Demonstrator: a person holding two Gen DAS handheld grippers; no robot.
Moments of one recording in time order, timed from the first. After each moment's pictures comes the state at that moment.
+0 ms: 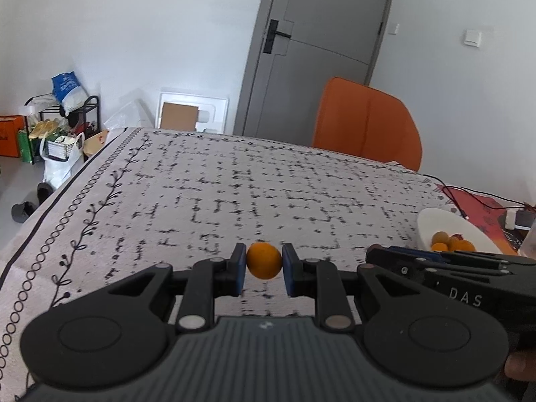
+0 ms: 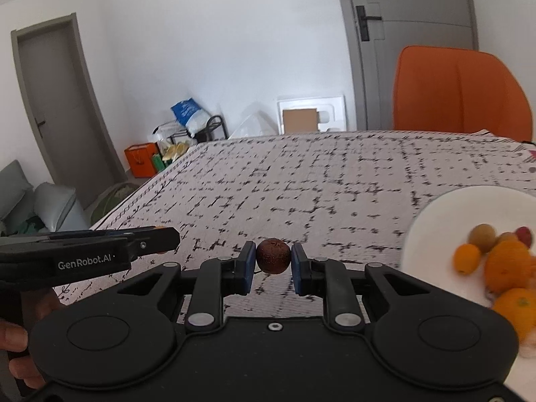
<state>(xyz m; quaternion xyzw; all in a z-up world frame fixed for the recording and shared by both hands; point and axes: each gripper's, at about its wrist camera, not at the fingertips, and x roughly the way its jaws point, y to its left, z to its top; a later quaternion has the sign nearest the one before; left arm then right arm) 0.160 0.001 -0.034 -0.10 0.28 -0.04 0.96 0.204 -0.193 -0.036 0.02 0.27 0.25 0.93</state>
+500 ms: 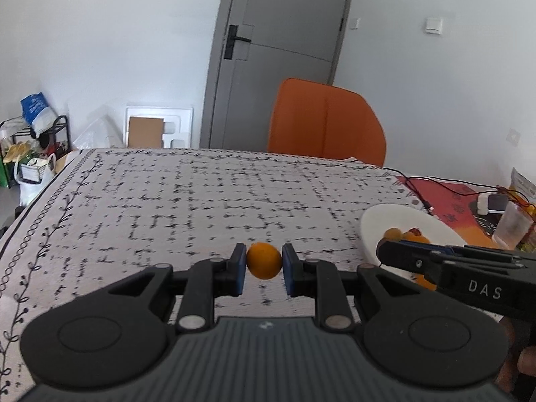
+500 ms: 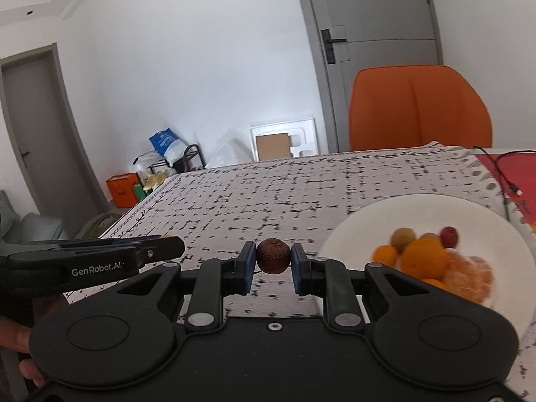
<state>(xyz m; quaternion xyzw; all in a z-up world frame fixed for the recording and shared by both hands) 0.158 -0.052 -0.019 -0.07 0.26 -0.09 0.96 0.180 -0.250 -0.020 0.05 0.24 0.21 0.95</state>
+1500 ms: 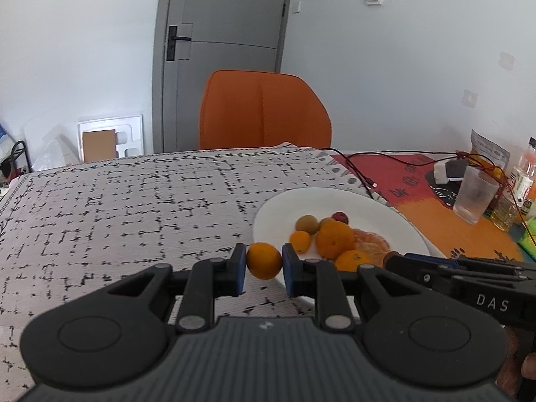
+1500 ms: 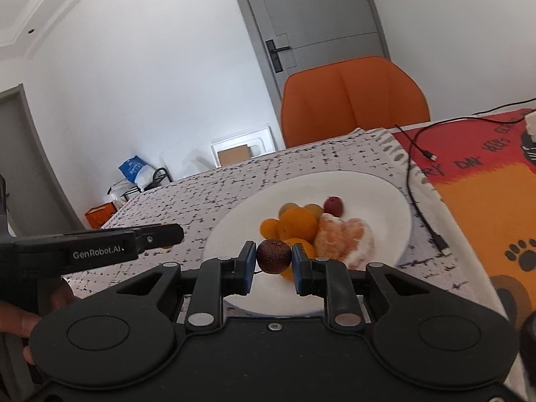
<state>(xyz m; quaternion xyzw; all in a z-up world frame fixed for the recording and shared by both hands) 0.160 -0.149 -0.018 -0.01 0.27 -0.15 0.95 0.144 -0.353 -0.038 0.11 0.23 0.15 0.95</state>
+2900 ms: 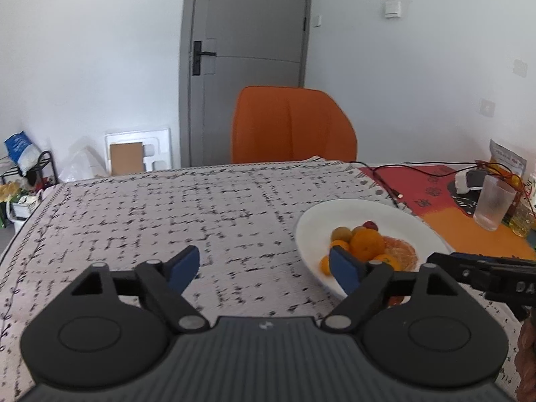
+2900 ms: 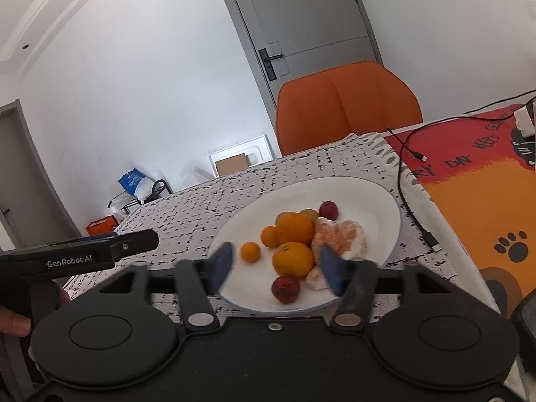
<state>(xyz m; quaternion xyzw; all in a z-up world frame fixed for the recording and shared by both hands) 0.140 -0.117 -0.007 -0.01 0.25 -0.10 0.96 0.131 -0.354 -0.032 0.13 0.22 0.15 0.96</state>
